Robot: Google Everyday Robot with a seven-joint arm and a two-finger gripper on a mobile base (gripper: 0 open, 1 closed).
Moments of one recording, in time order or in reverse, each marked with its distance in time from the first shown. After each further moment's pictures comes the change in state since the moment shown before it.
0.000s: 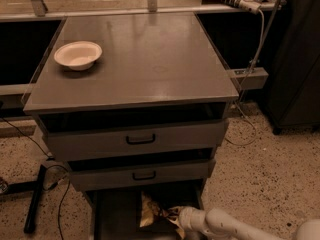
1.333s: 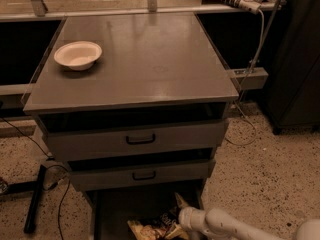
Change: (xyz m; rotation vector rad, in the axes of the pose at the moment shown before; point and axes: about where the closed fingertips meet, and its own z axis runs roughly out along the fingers) arm 0.000 0.000 0.000 0.000 0.000 0.000
